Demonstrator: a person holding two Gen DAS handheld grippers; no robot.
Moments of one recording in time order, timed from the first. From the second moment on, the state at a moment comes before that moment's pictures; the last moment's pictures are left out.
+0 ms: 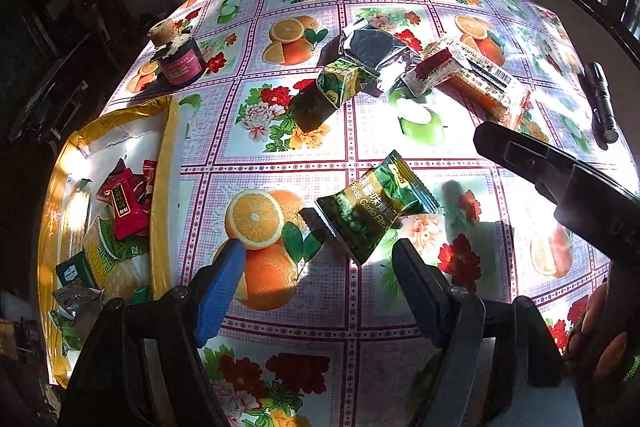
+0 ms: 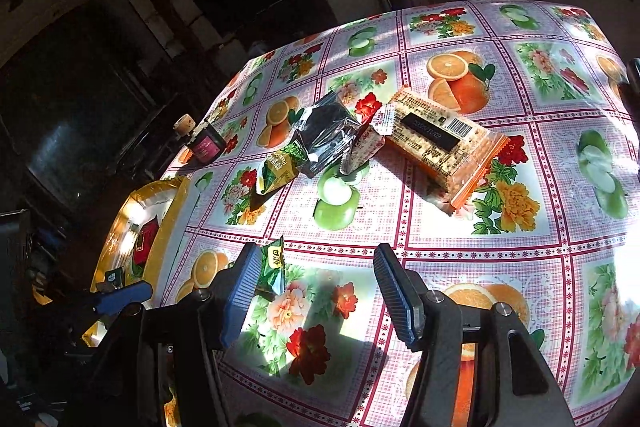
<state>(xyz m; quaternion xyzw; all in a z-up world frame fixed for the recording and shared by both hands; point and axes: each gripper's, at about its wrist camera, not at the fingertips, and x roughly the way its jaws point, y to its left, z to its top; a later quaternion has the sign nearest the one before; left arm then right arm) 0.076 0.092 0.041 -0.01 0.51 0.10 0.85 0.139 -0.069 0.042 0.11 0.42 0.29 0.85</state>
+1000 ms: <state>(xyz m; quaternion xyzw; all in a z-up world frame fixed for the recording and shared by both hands) 0.128 0.092 0.015 -0.04 0.53 0.01 0.84 0.233 -0.052 0.017 0.16 0.42 0.27 0.85</state>
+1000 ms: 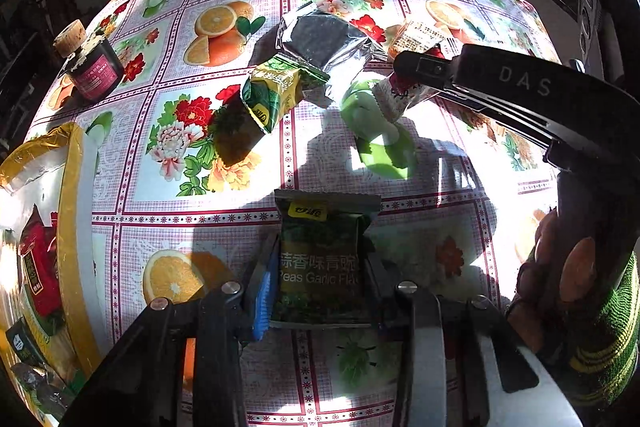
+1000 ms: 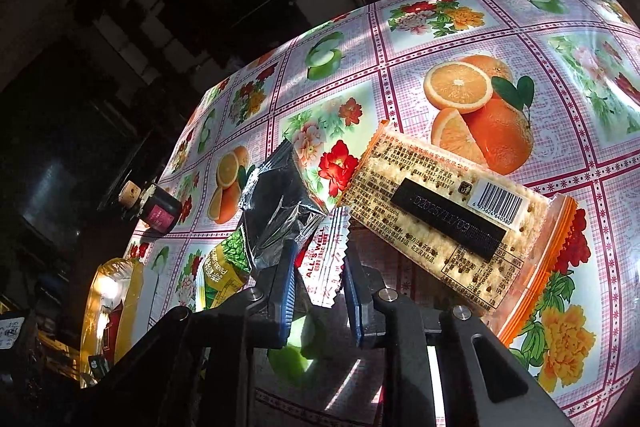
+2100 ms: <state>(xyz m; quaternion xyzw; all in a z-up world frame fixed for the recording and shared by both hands) -0.046 0.152 0.092 -0.06 0.44 0.23 0.87 0.032 -0.063 0.075 0.17 0.38 0.39 0.82</state>
